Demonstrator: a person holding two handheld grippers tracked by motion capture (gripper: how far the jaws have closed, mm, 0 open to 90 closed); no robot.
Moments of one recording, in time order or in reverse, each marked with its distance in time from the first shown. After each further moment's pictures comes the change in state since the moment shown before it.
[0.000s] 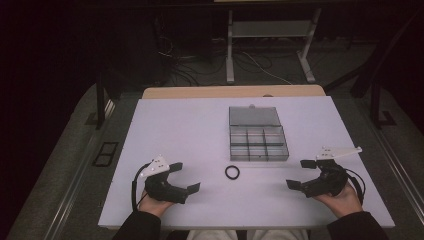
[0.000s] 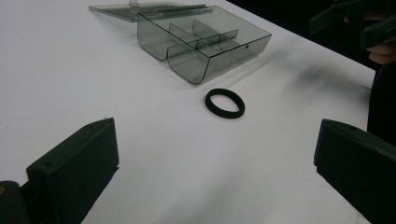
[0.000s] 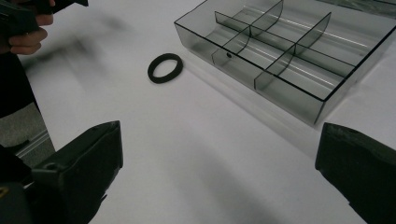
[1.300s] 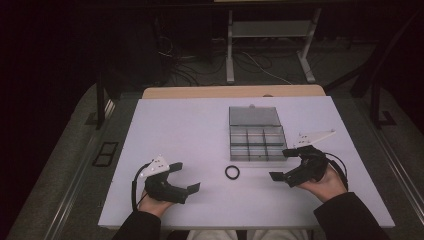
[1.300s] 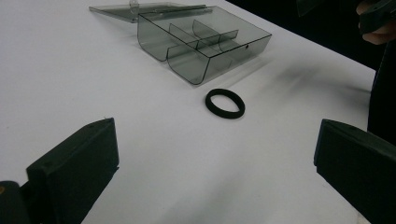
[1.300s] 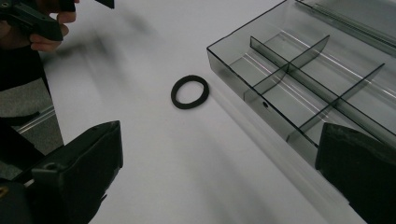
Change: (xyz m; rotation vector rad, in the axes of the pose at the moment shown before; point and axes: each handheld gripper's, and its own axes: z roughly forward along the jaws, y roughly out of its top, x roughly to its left) left arm 0.000 0.000 0.000 -0.001 0.001 0.003; right arm 0.019 0.051 0.027 0.082 0.062 -0.106
